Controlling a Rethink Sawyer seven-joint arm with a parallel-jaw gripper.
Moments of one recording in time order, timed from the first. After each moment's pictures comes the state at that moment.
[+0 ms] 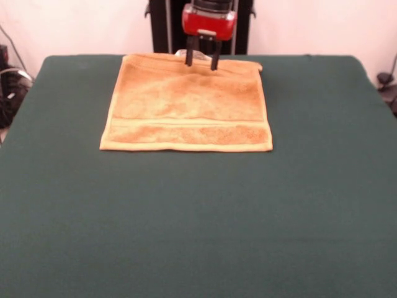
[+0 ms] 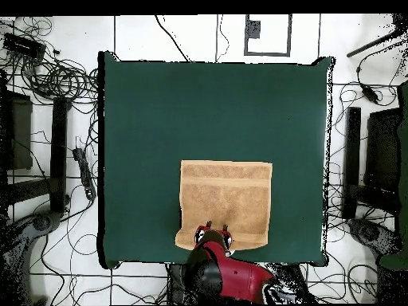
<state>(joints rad) -0.22 -0.55 -0.15 2.24 -0.18 -0.33 1.81</state>
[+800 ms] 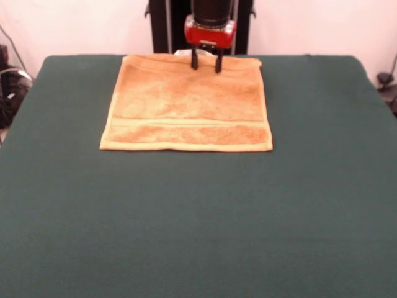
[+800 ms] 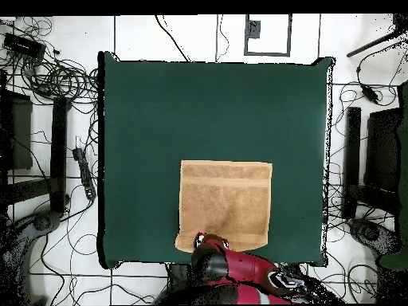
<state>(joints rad) -0.31 -0.46 -0.08 2.20 -0.19 -0.12 1.81</state>
